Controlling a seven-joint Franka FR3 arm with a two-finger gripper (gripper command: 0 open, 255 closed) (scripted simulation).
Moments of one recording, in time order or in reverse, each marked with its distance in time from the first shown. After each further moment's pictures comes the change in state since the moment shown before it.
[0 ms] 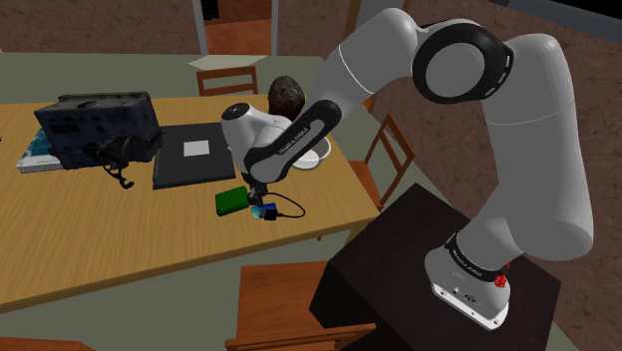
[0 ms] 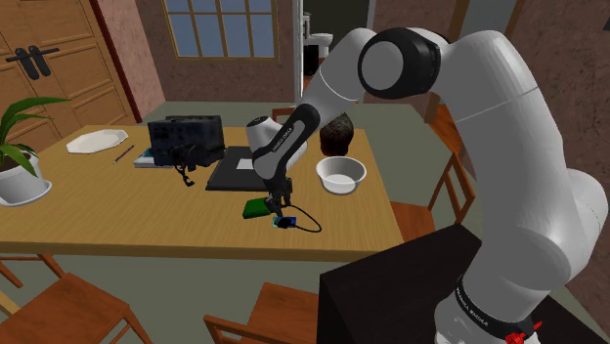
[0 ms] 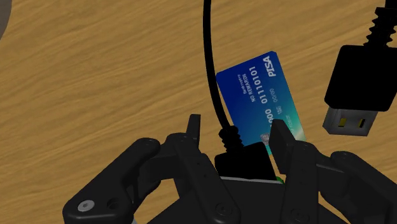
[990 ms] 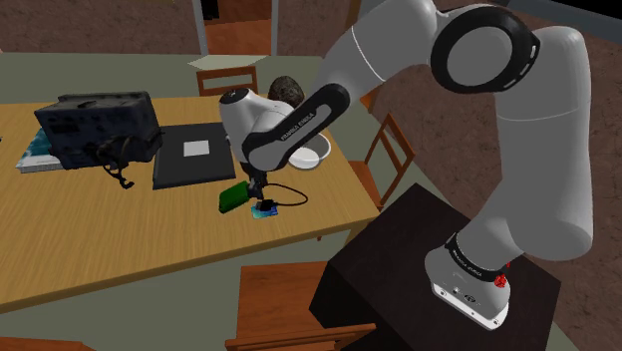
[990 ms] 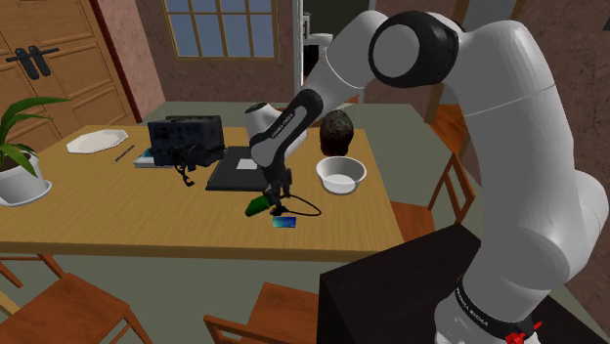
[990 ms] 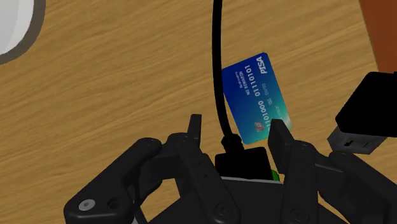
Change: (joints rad) arm -0.011 -0.084 0.018 -0.023 0.022 -0.059 -0.017
